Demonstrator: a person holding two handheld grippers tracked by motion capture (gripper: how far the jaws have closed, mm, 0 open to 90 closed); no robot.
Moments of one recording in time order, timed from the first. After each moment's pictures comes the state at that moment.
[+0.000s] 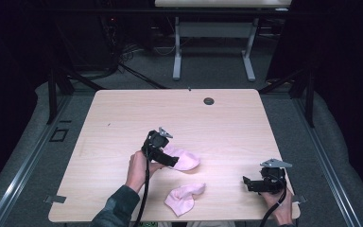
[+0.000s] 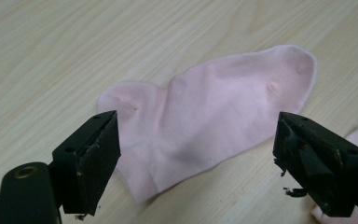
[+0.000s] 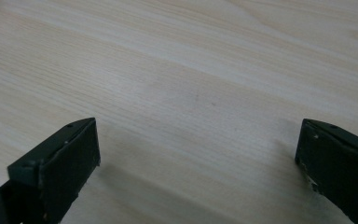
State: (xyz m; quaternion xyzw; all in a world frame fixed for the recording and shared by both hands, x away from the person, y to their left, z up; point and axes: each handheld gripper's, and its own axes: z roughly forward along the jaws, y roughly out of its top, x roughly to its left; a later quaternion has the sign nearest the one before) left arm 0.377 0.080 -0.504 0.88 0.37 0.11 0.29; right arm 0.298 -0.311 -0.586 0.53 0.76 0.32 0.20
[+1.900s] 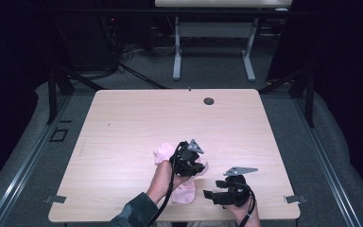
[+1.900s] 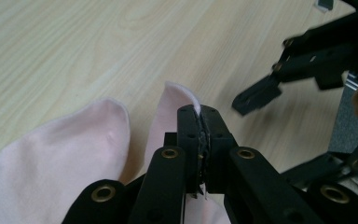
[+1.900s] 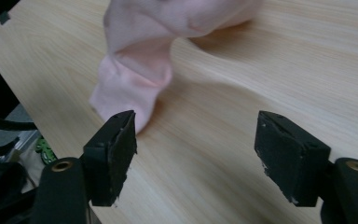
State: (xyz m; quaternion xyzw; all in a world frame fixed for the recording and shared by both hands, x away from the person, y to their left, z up) left arm 0.335 0.002 -0.491 0.90 0.25 0.03 0.35; right arm 0.266 -0.194 -0.558 0.46 0.79 0.40 0.01
